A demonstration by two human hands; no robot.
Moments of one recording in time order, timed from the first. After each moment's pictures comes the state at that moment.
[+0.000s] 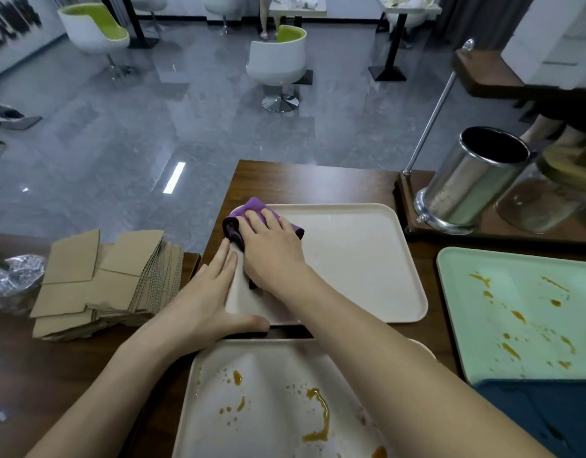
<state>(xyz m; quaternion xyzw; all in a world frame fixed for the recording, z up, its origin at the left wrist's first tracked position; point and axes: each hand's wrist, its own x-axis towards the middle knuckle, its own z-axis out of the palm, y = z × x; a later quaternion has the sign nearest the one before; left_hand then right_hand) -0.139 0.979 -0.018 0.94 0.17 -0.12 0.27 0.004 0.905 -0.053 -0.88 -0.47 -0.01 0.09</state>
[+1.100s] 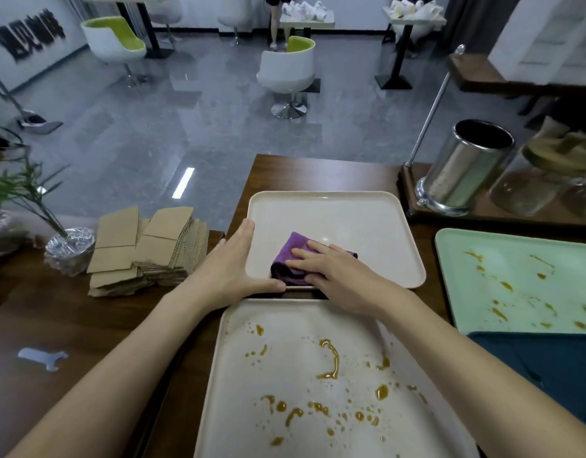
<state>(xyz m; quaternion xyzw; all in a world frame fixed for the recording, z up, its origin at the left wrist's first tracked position) -0.147 0.977 -0.020 0.94 0.13 -0.01 0.31 -0.021 0.776 -0.034 -0.81 -0.53 0.17 0.17</state>
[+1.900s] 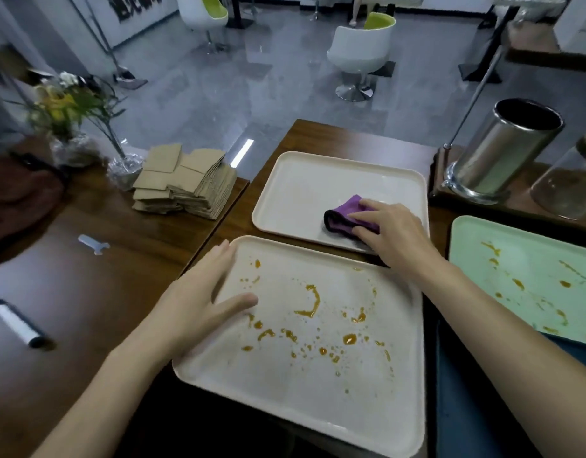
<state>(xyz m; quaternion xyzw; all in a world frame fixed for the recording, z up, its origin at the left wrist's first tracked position) -0.293 0.877 -0.026 0.91 0.30 0.01 0.27 0.018 0.713 -0.031 -0.84 -0.49 0.05 0.21</state>
